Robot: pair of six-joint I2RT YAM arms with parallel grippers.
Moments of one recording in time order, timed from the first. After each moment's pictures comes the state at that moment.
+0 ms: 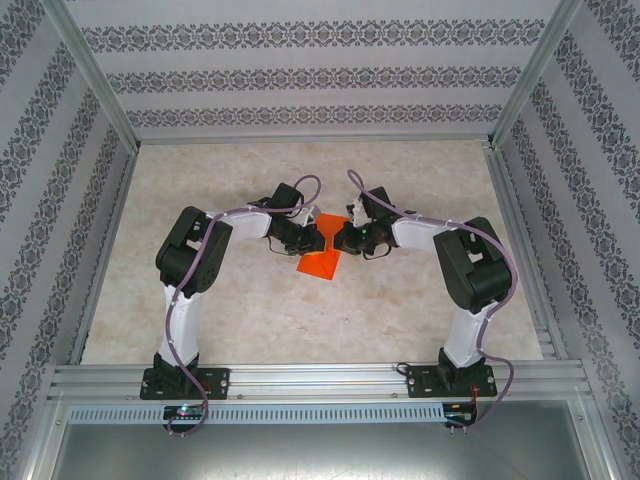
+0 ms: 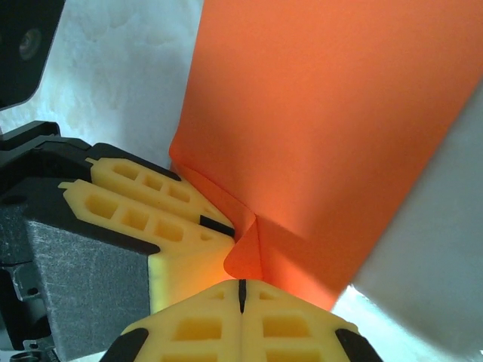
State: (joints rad) left arm -0.45 2.12 1.33 -0.34 0.68 -0.48; right arm 0.41 1.87 1.05 -0.21 -0.58 0.59
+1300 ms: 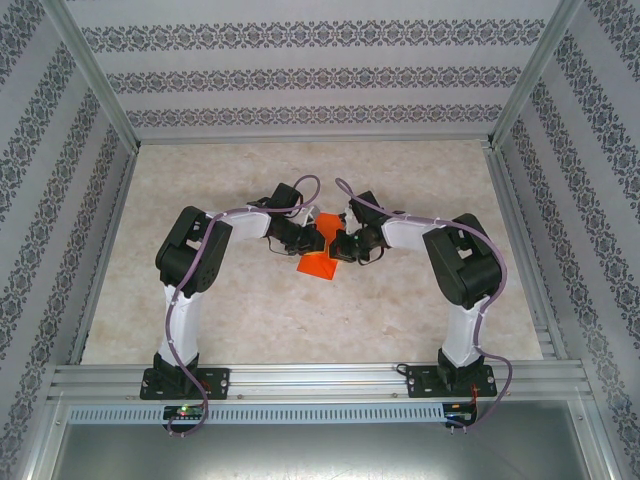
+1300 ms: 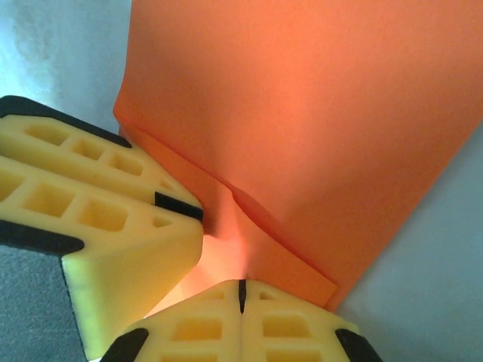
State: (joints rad) left arm -0.44 2.12 1.33 -0.33 0.70 -0.48; right arm 0.45 1.92 1.09 -0.30 -0.53 0.57
